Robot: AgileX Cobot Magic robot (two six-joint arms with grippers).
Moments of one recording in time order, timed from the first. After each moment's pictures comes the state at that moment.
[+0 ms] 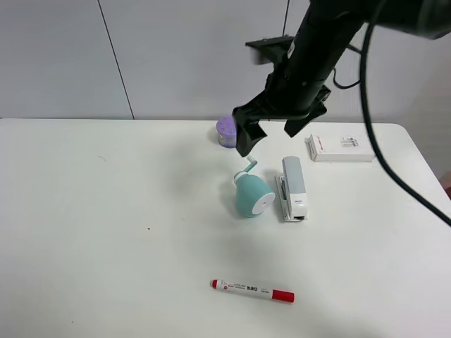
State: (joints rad) left arm -0.04 -0.01 -0.50 0.07 1.05 -0.02; right arm 0.53 1.79 -1.60 0.15 1.21 -0.08
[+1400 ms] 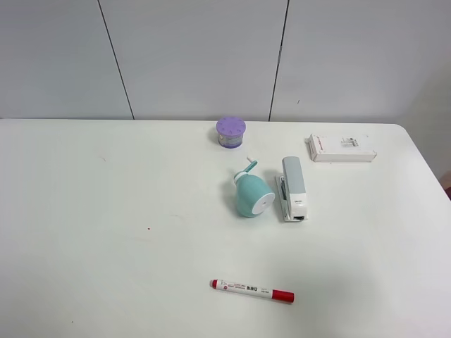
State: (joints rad) left arm -0.04 -0.01 -0.50 0.07 1.05 -0.02; right arm -0.12 0.18 -0.70 0.01 1.16 -0.13
